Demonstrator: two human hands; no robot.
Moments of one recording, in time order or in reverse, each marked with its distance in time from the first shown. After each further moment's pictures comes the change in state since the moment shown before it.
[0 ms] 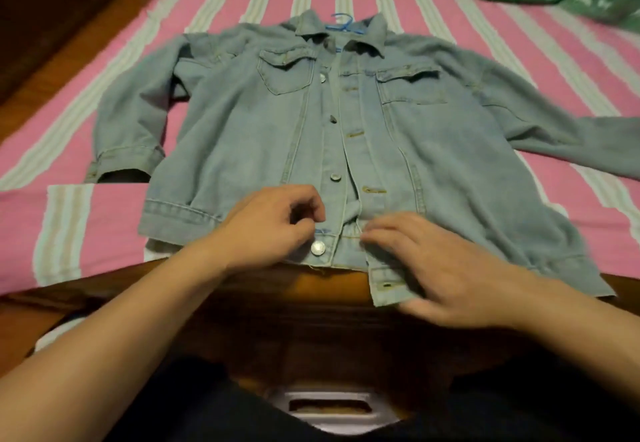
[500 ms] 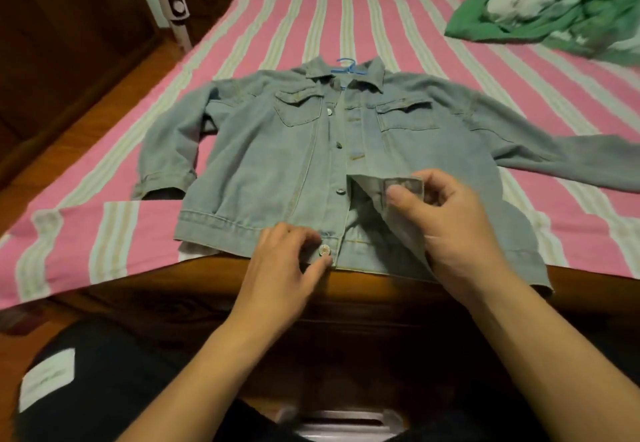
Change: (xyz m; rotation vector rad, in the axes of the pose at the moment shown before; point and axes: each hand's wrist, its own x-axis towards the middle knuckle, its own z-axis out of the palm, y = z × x) left_hand -0.065 0.018 0.042 0.045 0.417 -0.022; right_hand 0.029 -0.048 -0.027 1.085 0.882 0.525
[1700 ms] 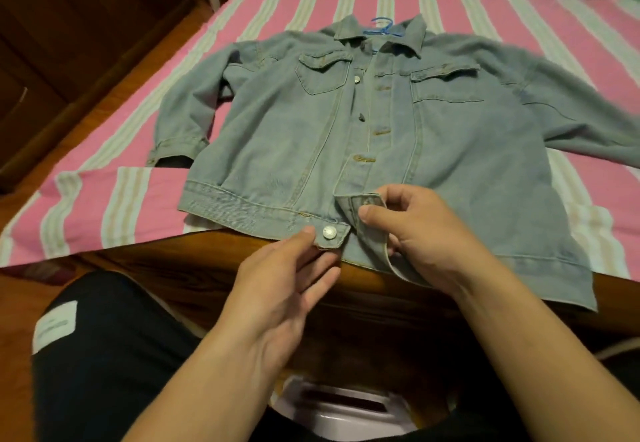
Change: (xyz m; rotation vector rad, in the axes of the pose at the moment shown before) left_hand -0.013 0.067 -0.013 -1.375 0.230 -1.081; right_hand 0.014 0.031 0.022 0.012 -0.357 0.365
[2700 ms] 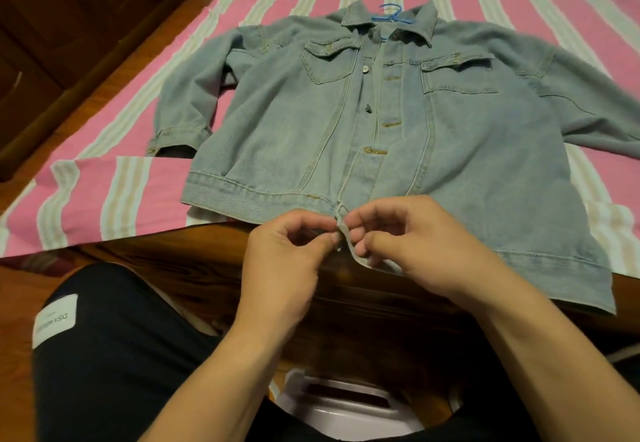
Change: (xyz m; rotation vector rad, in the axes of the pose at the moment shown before) left_hand 0.026 -0.004 -0.014 0.637 -0.070 0.605; right_hand -0.014 -0.002 0.013 -0.188 -0.157 -0.018
